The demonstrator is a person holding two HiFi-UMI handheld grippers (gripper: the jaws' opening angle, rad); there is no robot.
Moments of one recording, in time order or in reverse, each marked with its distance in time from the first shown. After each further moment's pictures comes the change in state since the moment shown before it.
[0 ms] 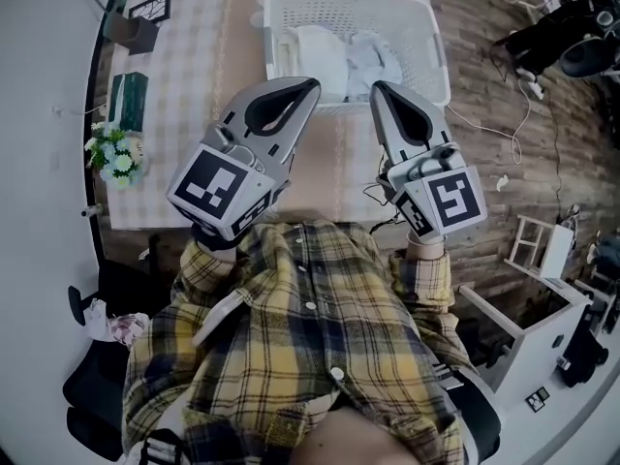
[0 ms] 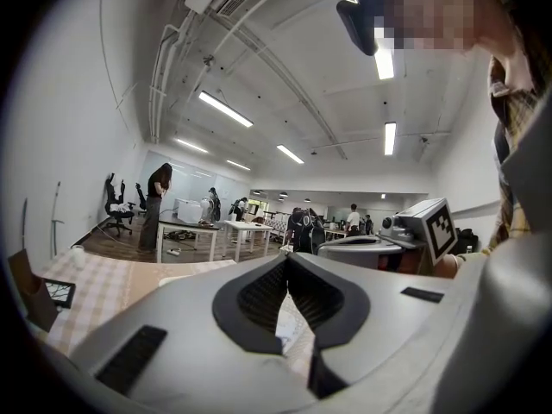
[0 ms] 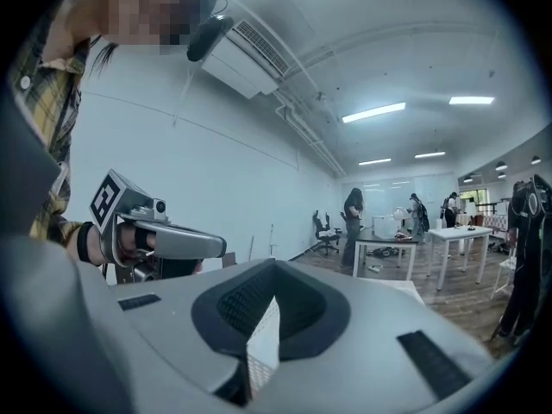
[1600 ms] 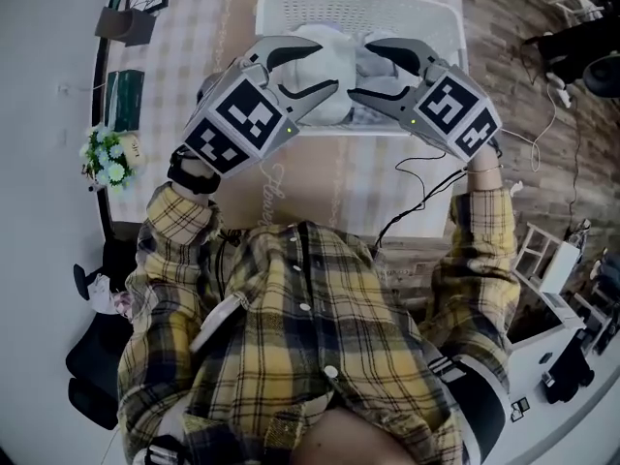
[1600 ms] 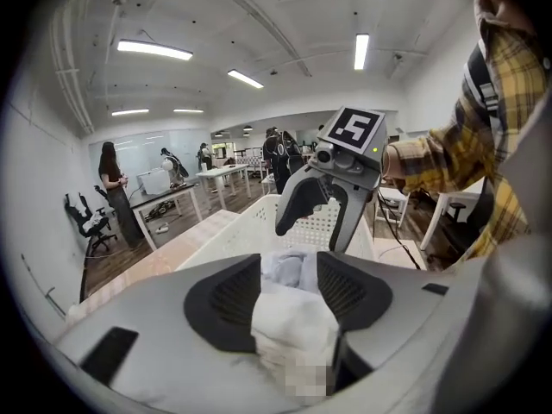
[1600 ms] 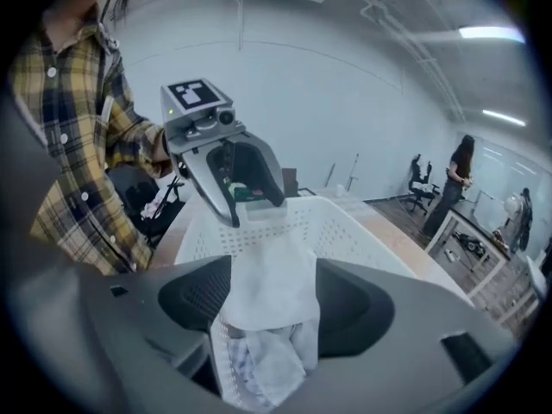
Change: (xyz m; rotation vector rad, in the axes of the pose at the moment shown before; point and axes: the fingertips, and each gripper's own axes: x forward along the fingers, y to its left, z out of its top) left arm 0.097 0.065 -0.088 0.300 0.531 -0.169; right arm 0.099 -0.051 -0.112 -0.331 0.531 0.621
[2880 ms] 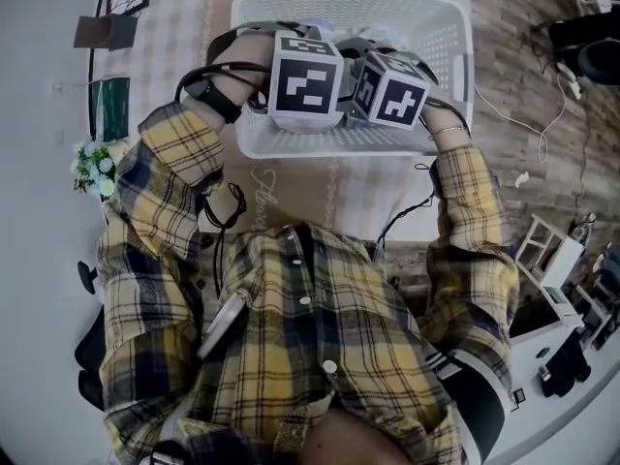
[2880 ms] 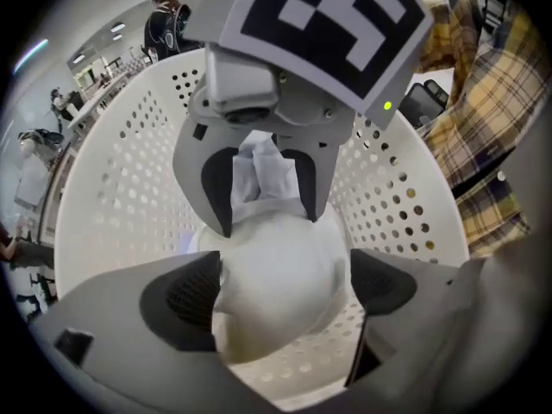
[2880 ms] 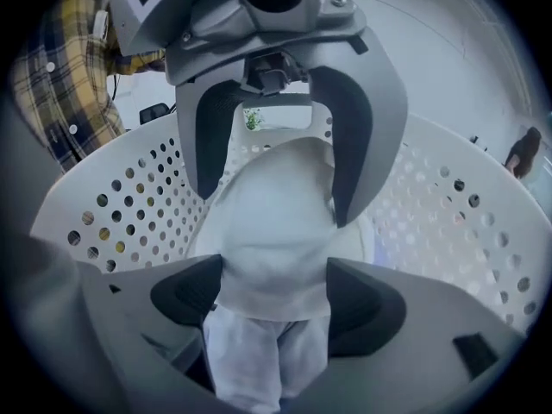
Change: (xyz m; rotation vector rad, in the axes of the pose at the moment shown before) left arm 0.083 -0.013 -0.112 0.407 0.780 -0.528; right arm 0.106 0.000 -0.091 -0.176 0.281 0.242
